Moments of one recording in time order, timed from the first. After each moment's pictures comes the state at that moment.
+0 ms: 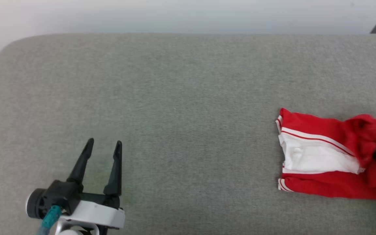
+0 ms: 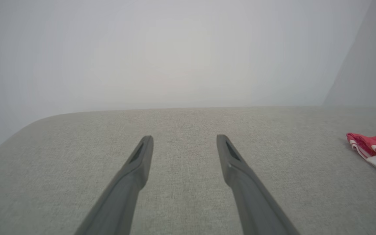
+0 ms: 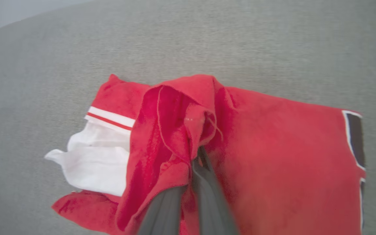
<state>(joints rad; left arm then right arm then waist) -0.09 0.13 -0.02 0.07 -0.16 -0.13 -0.26 -0.27 -0.50 -0.03 0.05 0.74 0.13 0.72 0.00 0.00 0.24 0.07</state>
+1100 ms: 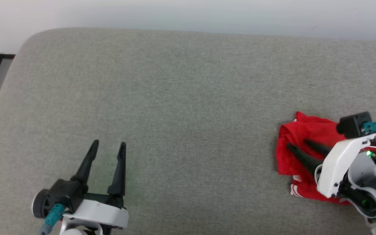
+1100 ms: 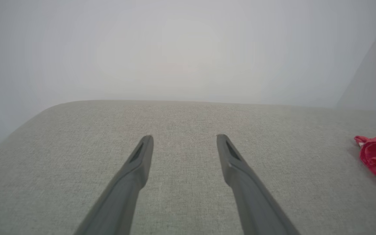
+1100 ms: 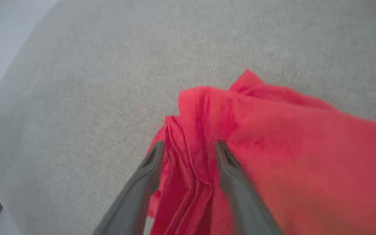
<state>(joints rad) -0.10 0.11 -0.03 0.10 -0.19 -0.13 -0.26 -0.37 -0.41 0.30 0.17 0.72 0.13 0.52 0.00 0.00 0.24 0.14</state>
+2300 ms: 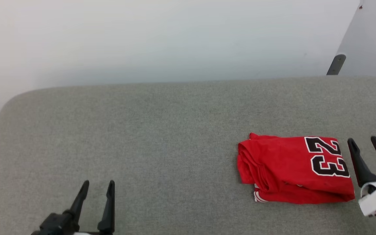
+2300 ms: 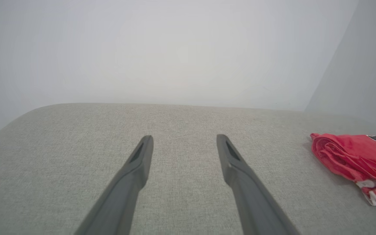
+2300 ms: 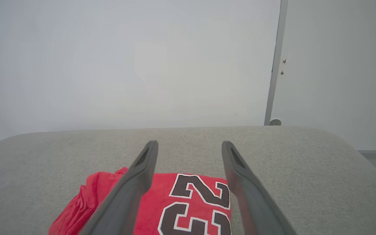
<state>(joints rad) 0.05 0.14 0.00 0.15 -0.24 -0.13 -0.26 -0.24 -0.52 0.26 0.36 0.68 0.13 -0.26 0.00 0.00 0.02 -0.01</state>
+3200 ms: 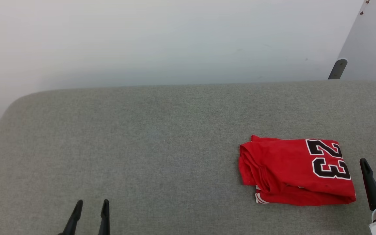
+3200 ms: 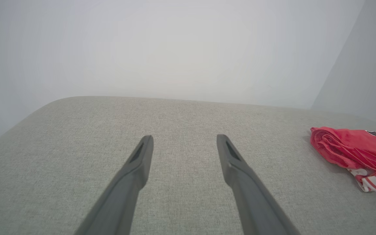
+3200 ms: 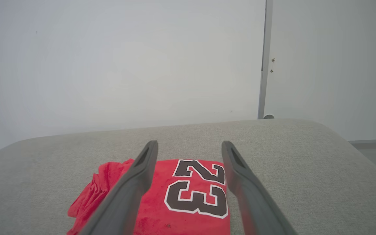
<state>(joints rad) 0.21 0.11 0.05 0.02 -0.21 -0.13 -0.26 -0.01 -0.48 0.08 0.14 0.64 0.13 -0.22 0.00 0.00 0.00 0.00</state>
